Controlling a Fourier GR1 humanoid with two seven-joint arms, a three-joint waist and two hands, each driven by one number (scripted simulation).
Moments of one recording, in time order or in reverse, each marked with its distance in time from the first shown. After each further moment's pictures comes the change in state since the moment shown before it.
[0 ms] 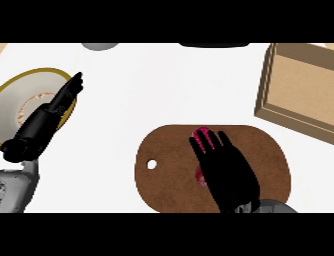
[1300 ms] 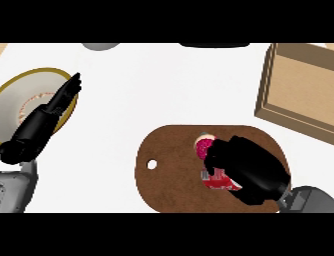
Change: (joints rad) left arm 0.009 -0.035 0.052 -0.008 -0.046 -0.056 -0.010; right arm 0.077 -0.197 -0.126 0.109 0.034 -0.391 -0.907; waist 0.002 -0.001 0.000
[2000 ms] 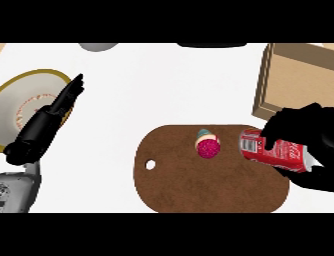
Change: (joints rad) left arm 0.007 -0.027 -0.002 -0.015 -0.026 0.009 0.017; right arm 0.052 -0.122 -0.414 -0.219 -0.263 -0.041 -0.135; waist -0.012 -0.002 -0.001
